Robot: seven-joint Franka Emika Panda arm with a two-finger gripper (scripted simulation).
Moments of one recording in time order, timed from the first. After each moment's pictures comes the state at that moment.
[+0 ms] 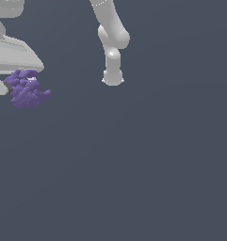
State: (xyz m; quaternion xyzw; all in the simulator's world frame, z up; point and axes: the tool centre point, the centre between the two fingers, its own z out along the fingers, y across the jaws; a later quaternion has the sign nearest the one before) arm 0.085 -0.195 0.444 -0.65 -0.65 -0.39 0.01
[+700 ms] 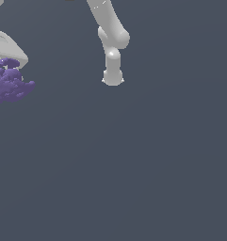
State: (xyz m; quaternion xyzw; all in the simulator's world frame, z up) arm 0.091 -0.217 0.471 -0.63 -0.66 -0.41 0.01
